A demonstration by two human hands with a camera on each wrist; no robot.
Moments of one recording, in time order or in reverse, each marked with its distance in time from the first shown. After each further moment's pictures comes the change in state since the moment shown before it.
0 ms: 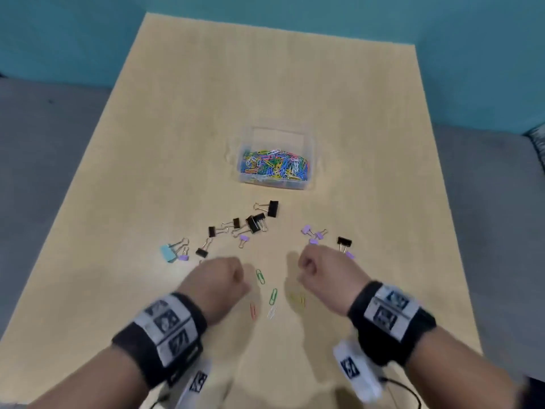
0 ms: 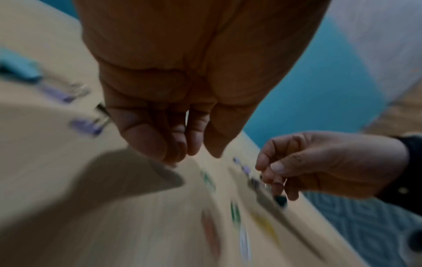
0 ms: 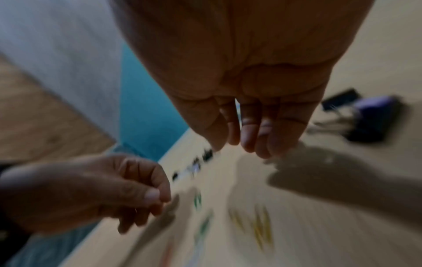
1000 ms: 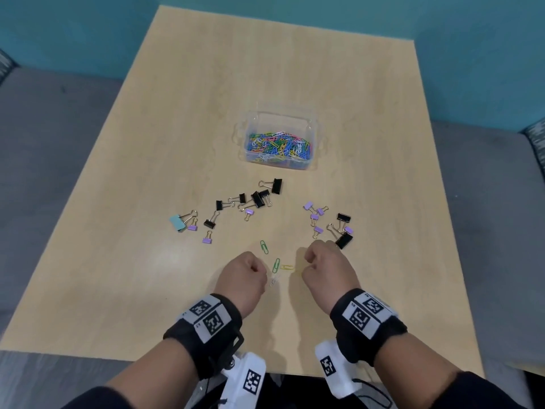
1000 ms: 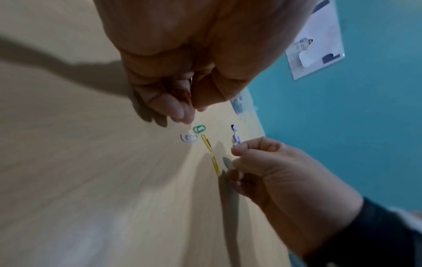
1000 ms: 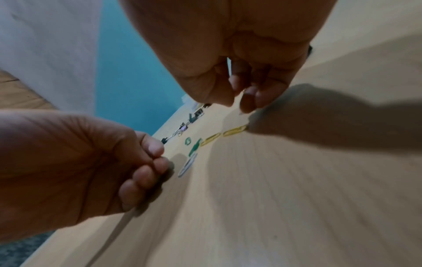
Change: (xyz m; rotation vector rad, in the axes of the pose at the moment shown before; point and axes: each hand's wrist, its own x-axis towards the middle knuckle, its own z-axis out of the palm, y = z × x) left_hand -0.036 0.017 0.068 -0.747 0.128 -0.184; right_hand -0.032 0.013 0.059 0.085 0.242 0.078
